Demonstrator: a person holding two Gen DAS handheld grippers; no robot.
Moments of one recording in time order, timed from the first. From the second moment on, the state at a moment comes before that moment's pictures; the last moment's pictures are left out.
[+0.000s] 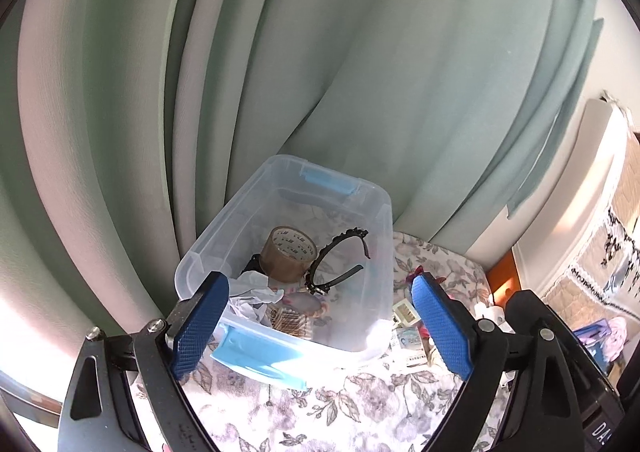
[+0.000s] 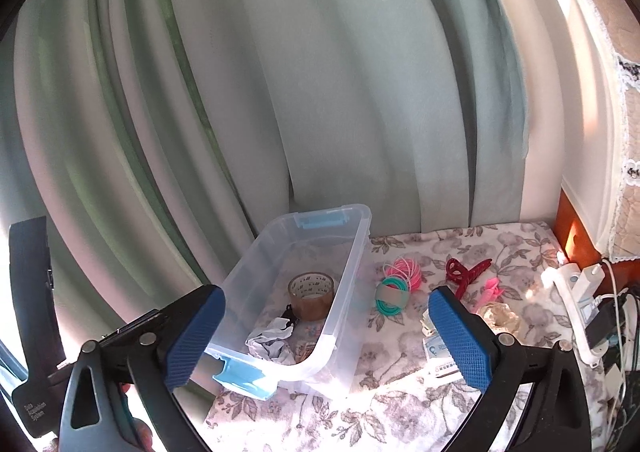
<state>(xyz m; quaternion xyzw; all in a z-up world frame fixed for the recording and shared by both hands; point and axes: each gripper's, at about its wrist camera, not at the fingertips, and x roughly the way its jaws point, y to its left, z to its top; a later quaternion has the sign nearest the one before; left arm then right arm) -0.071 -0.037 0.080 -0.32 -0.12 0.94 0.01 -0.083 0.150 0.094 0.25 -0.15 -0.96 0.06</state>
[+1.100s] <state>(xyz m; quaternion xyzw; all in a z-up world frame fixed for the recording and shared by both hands) -0.086 0.125 0.033 -0.33 0.01 0.94 0.09 -0.029 0.295 0.030 0.23 -0.23 -0.95 -0.04</state>
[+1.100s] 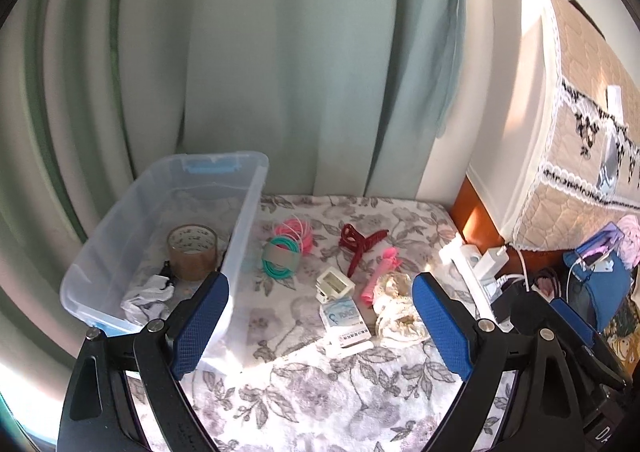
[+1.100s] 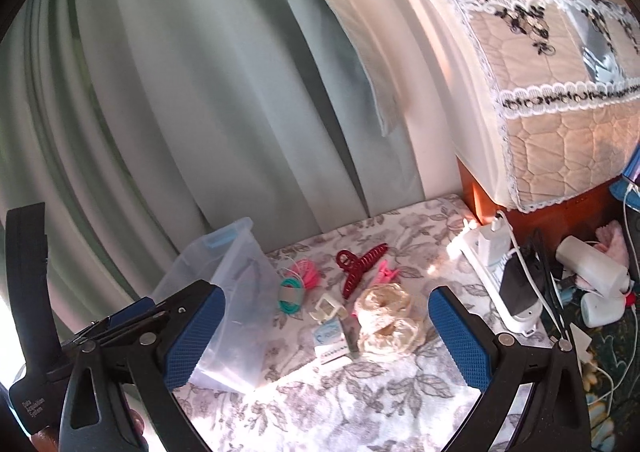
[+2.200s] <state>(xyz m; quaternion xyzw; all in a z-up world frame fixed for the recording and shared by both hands) -0.177 0.144 -0.122 -0.50 -0.04 0.86 0.10 -0.105 0.328 -0.099 0.38 -0.24 -0.89 -0.07</state>
